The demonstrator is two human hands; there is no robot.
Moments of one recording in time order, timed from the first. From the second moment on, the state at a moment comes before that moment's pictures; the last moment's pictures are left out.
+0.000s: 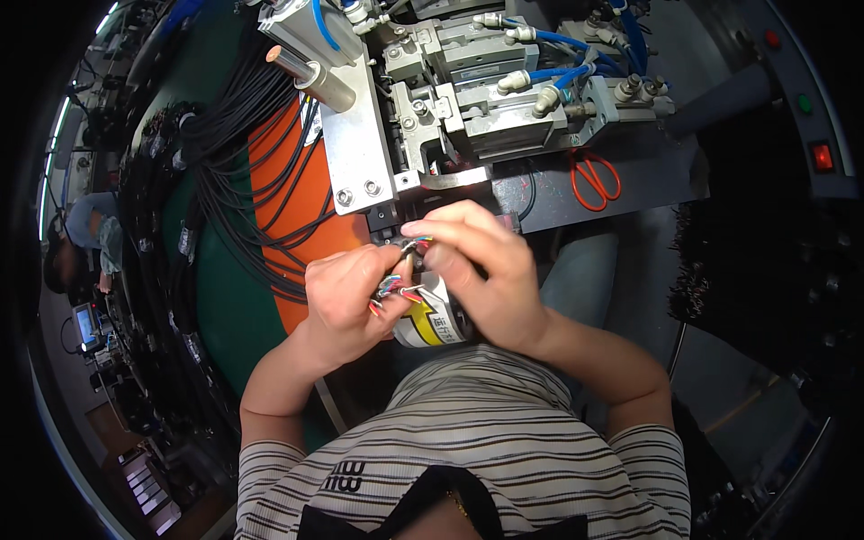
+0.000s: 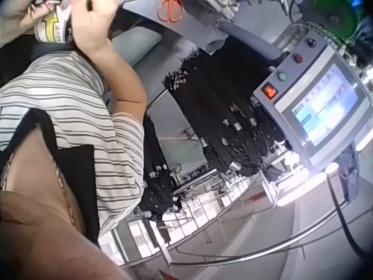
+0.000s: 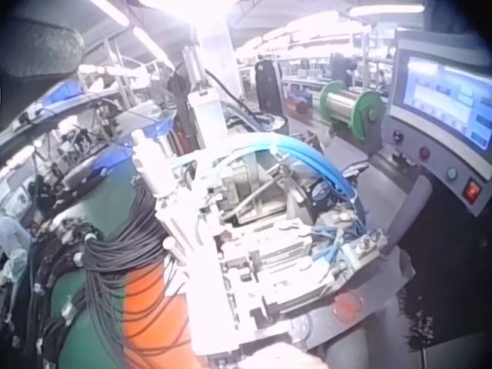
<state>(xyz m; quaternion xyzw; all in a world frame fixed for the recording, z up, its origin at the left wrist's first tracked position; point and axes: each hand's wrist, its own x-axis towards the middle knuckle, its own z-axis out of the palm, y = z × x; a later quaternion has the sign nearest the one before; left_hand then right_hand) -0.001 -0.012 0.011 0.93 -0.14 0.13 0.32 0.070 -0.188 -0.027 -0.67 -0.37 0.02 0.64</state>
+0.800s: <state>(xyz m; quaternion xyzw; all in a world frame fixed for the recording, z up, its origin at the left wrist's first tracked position) 0.003 -0.016 0.008 0.91 -0.12 0.15 0.36 0.090 -0.187 -0.012 -0.73 -0.38 0.06 0.56</state>
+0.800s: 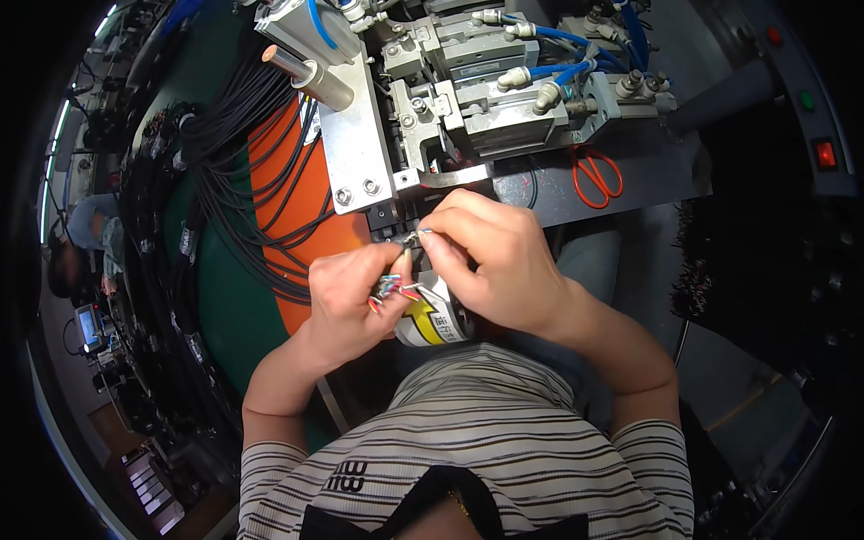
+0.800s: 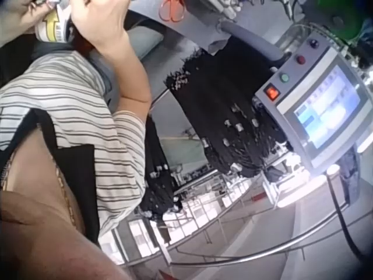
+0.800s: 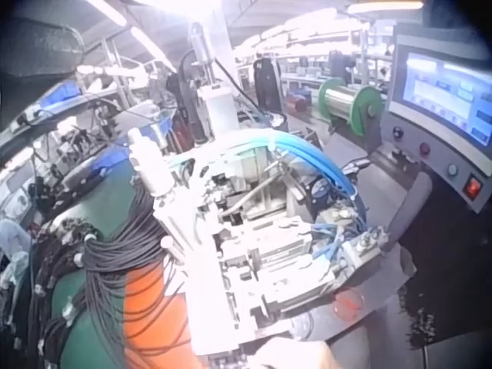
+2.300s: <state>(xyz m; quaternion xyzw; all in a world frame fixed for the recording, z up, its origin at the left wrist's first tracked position) 0.007 -0.019 0.025 0.97 -0.21 0.04 0.08 0.095 -0.189 -0.025 -0.81 -0.45 -0.01 0.36</state>
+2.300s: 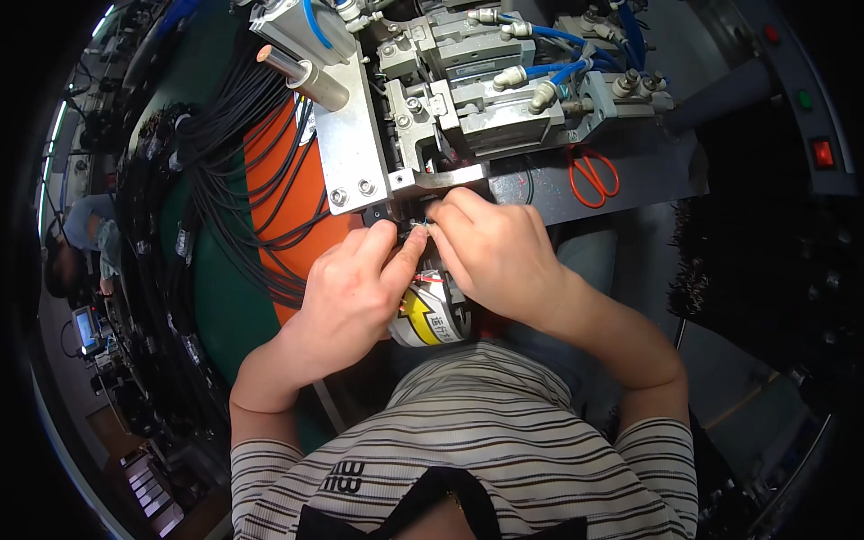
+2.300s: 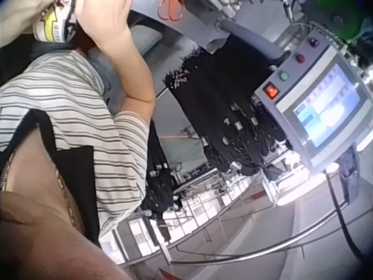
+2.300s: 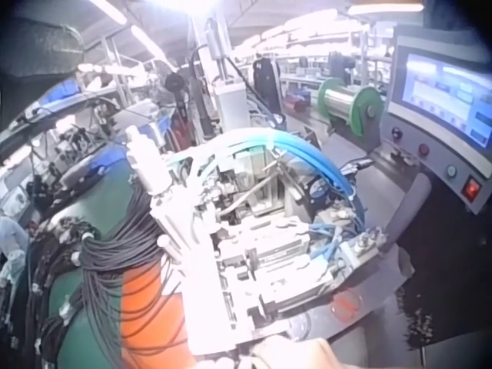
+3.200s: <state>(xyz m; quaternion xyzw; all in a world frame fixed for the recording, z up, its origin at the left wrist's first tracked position) -0.016 0.014 0.009 0.96 -0.13 0.14 0.18 0.110 -0.187 -0.025 -0.79 -0.38 0.18 0.45</state>
